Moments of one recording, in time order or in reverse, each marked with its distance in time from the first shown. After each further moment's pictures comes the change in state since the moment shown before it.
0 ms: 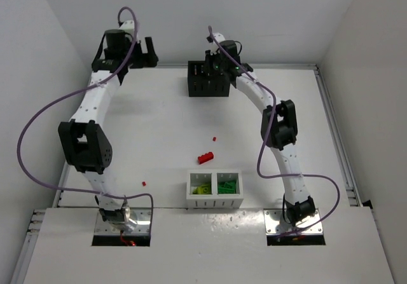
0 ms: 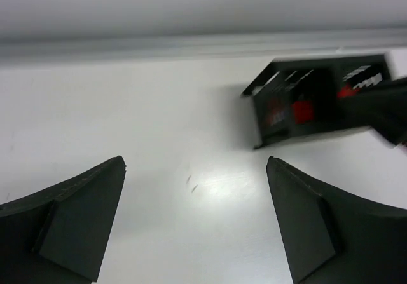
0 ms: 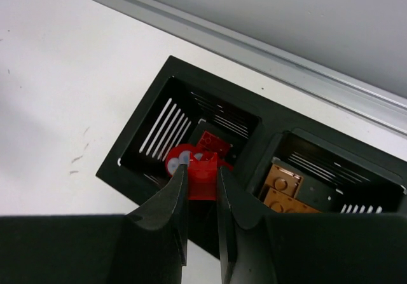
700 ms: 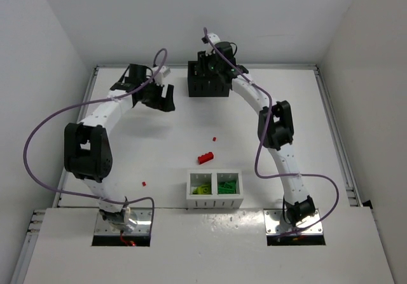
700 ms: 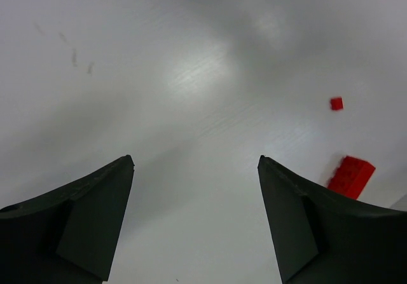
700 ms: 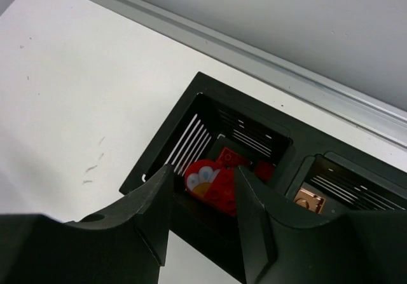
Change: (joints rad) left arm -0.069 -0.100 -0.406 -0.104 0.222 0.239; right arm 0.025 0.048 0.043 0.058 -0.018 0.008
